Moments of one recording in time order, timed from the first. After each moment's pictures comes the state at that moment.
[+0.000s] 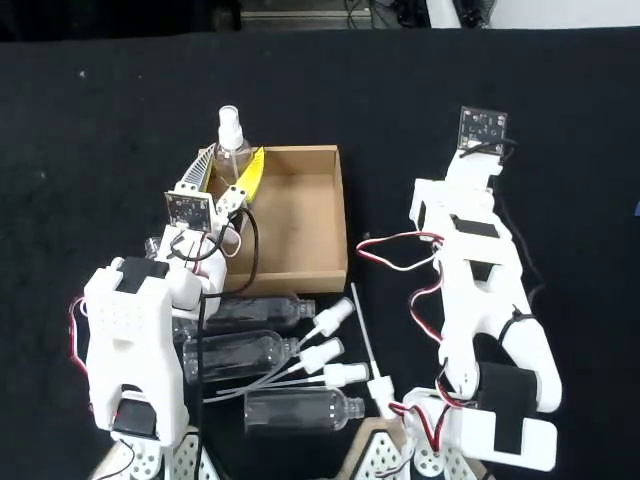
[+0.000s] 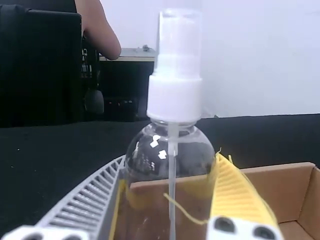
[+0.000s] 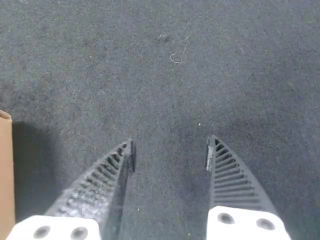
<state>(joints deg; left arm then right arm) 3.5 31.7 52.2 -80.8 1.0 9.4 -9.4 48.0 16.6 -1.3</state>
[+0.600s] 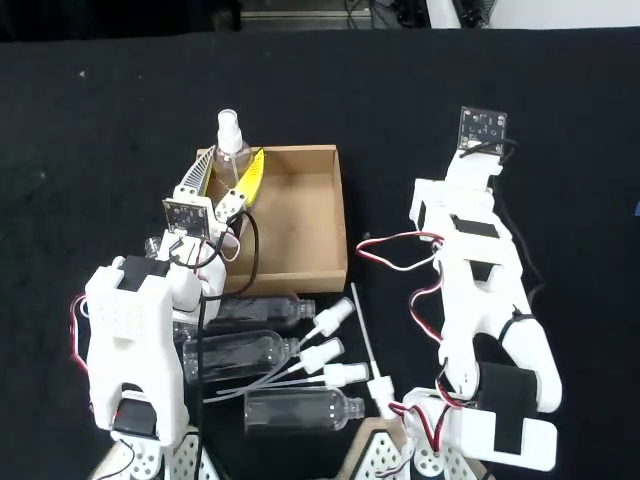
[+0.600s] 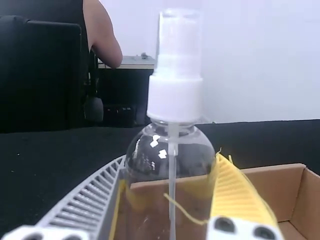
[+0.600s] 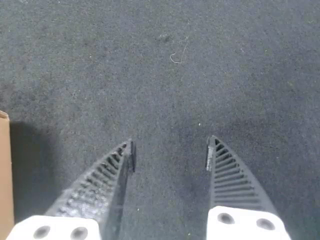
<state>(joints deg) 3.5 32.2 53.8 -85.4 1.1 9.4 -9.4 48.0 16.6 -1.3</state>
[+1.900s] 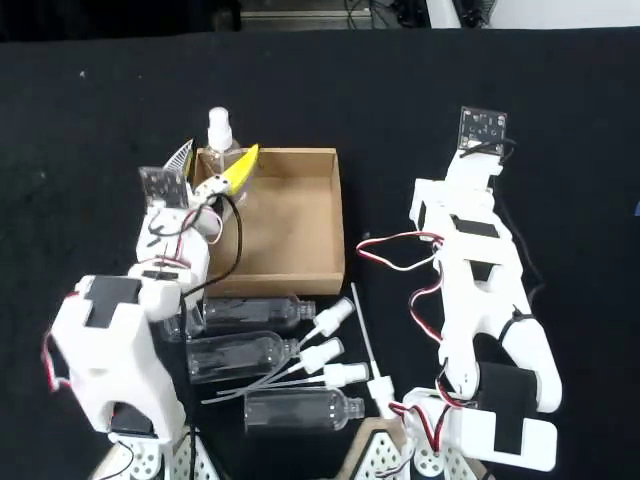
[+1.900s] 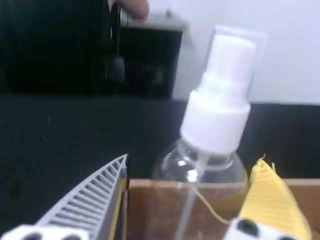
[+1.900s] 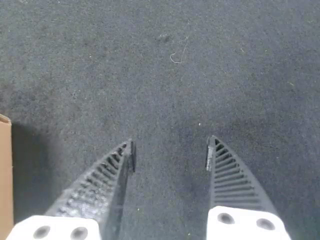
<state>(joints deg) -1.1 17.0 55.2 -61.1 3.7 9.4 -9.4 48.0 16.6 -1.3</state>
